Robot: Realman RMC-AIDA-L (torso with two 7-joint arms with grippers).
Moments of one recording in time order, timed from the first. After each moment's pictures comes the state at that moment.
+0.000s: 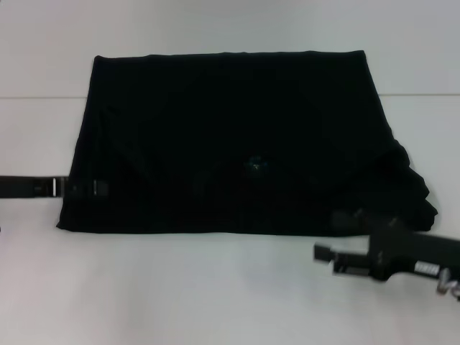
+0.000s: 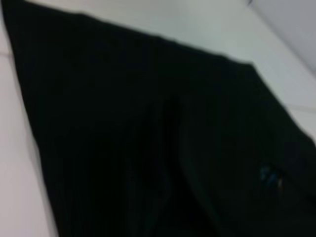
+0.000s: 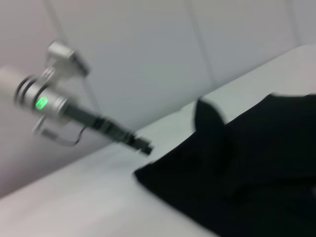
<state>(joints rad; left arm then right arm) -0.60 -1.94 0.55 0.66 2.33 1.35 -2.09 0.50 2.07 -0.58 -0.41 -2.00 -1.51 1.22</state>
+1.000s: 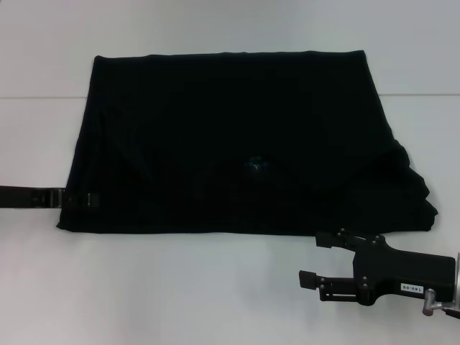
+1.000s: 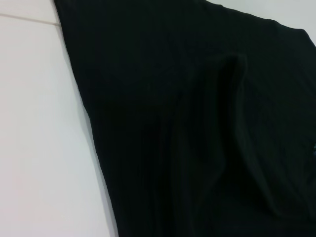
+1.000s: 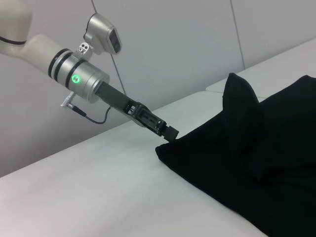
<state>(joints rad) -0.60 -1.96 0.58 0.66 2.41 1.25 -2.13 0.50 2.09 -0.62 -0.40 -2.05 -1.50 1.15</state>
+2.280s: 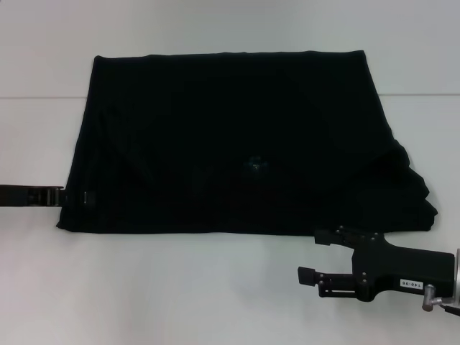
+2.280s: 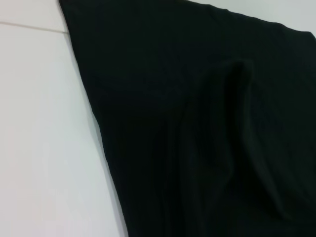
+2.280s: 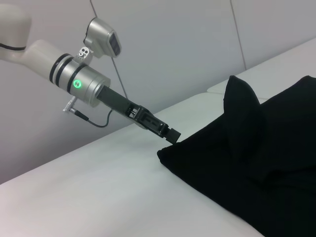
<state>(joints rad) -0.59 -1.97 0.59 0.68 2.41 1.23 -2.13 0.51 2.09 -0.62 -0.41 -2.05 -1.51 1.18</state>
